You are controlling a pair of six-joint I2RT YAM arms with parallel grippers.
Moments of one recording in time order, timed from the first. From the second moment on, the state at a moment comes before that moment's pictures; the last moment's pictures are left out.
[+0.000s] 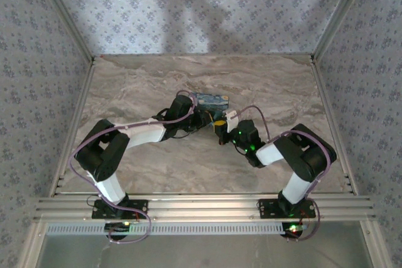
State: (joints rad) left arm -0.71 1.72 0.93 0.15 0.32 -1.07; right arm 0.61 1.69 0.40 0.99 -0.15 0.21
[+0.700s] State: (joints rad) left arm -0.73 1.77 0.88 0.17 0.41 -1.06; right arm 0.64 1.73 0.31 1.05 -0.09 0.32
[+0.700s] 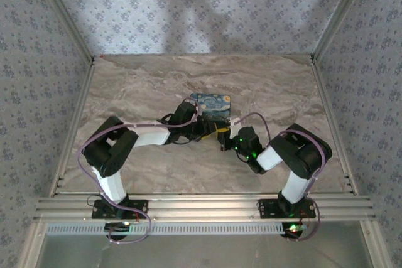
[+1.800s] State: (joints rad) left arm -0.69 1.69 0.59 0.57 0.35 -1.27; right arm 0.71 1.60 0.39 0.73 -0.08 0.80
